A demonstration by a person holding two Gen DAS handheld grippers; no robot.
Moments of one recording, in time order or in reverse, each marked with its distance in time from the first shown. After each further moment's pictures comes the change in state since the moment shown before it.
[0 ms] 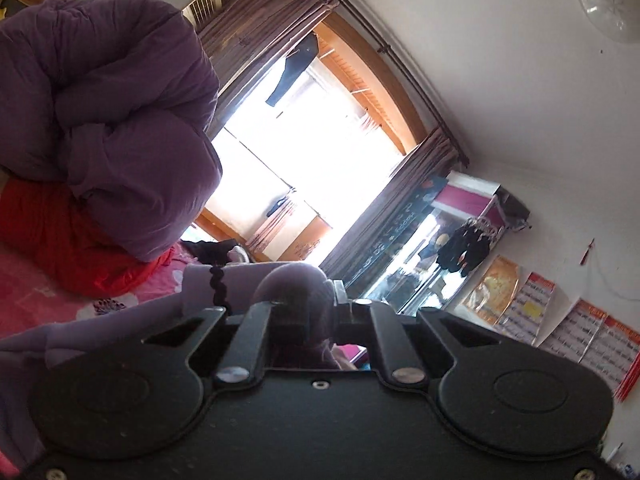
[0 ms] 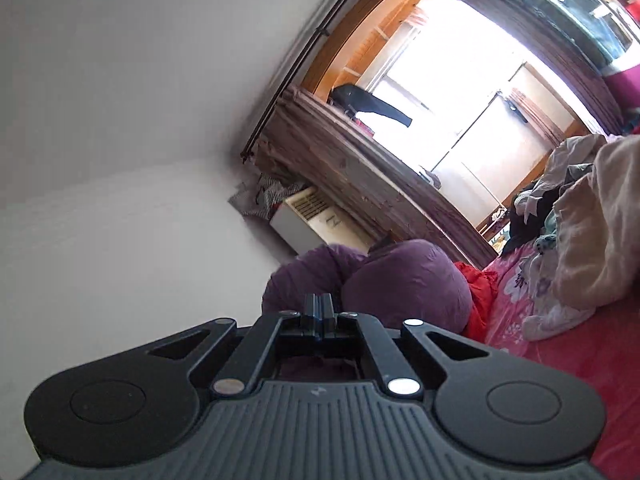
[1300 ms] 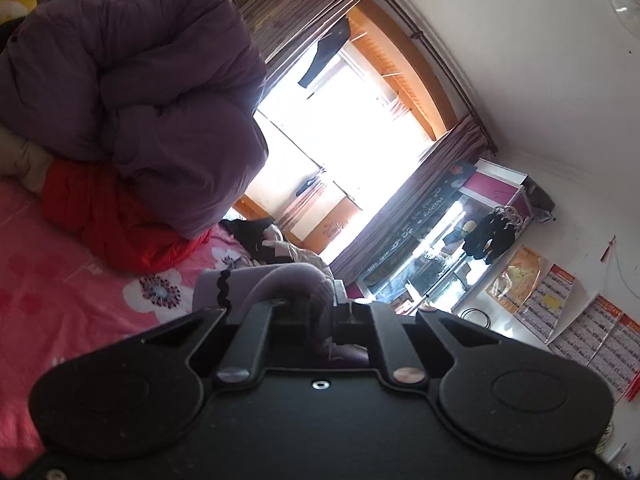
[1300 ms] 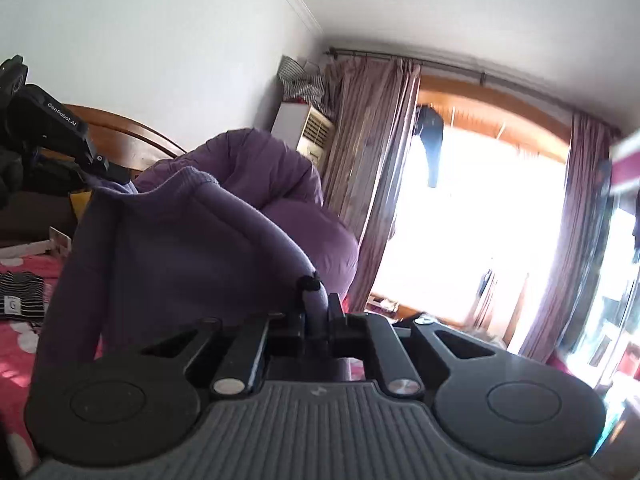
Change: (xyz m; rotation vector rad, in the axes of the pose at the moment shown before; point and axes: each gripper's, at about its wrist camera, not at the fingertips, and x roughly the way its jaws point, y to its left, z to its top) left arm -0.039 0.036 0.012 -0.053 0.058 0.080; right arm 0.045 0.089 -0.096 -1.039 0.133 -0.262
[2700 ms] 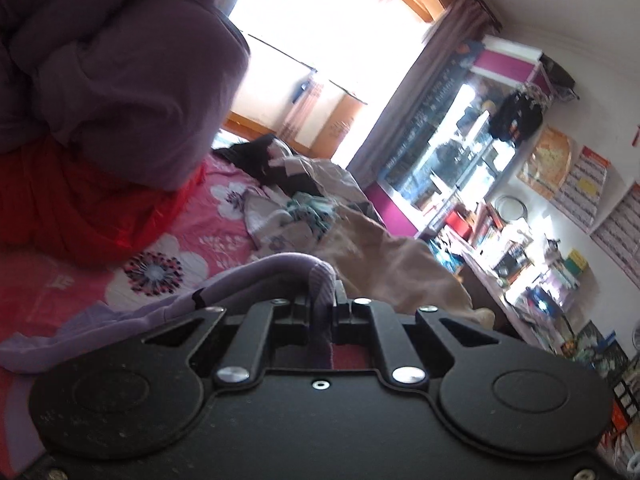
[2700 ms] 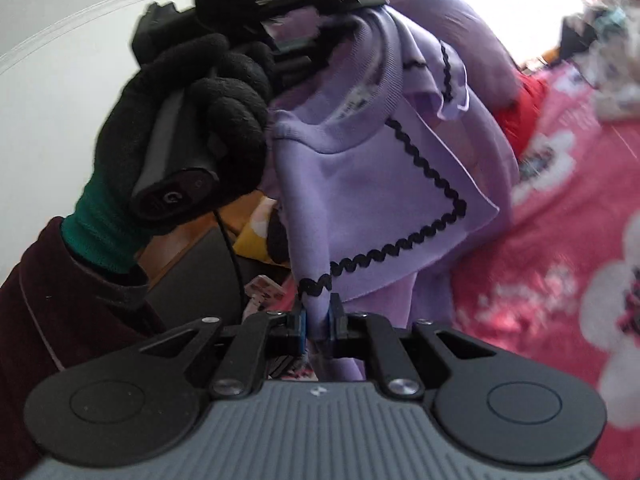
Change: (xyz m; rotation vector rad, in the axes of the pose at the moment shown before) left arm 0.229 0.032 -0.020 0.242 0.353 -0.015; right arm 0.108 0.121 -0.170 1.001 0.290 0.554
